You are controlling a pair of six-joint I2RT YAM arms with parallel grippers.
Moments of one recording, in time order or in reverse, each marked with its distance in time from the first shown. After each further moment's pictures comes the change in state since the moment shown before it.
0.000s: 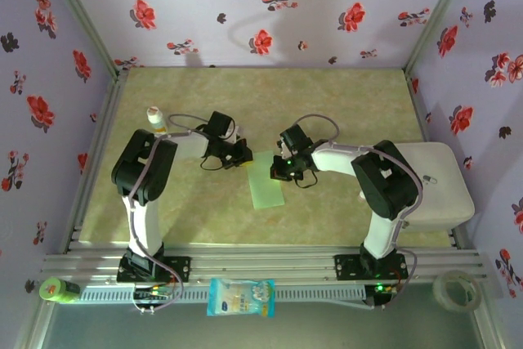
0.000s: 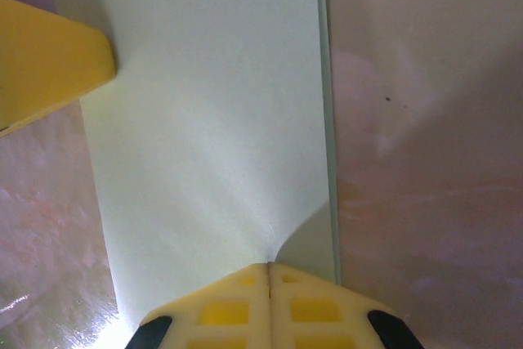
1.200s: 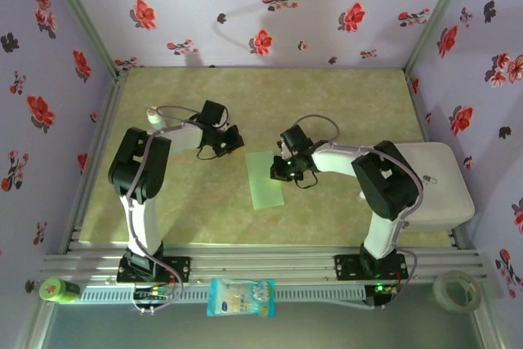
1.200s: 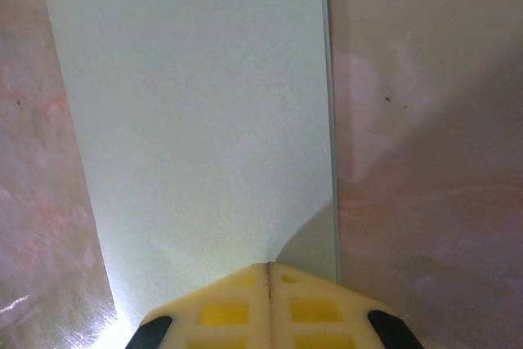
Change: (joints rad) left arm 0.060 -0.021 0.093 -0.053 -0.151 -0.067; right arm 0.000 -0.004 -0.007 0.010 0.002 0.000
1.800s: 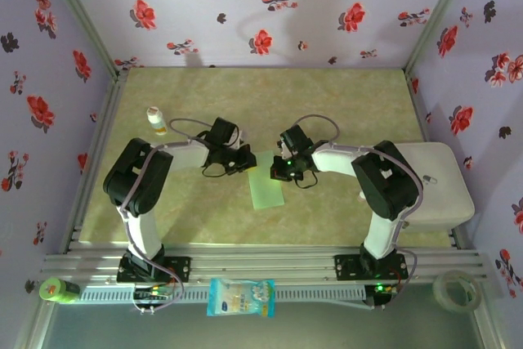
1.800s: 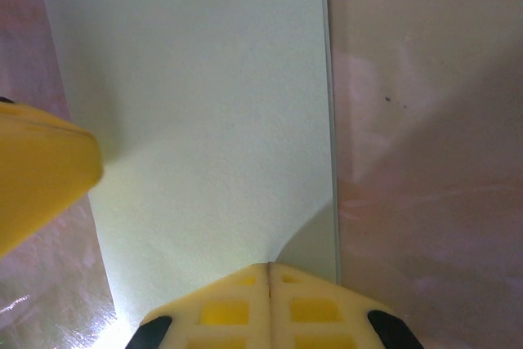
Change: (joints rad) left arm -0.134 -0.093 -0.210 0.114 0.117 0.005; right arm 0.000 0.000 0.001 -0.001 0.000 0.000
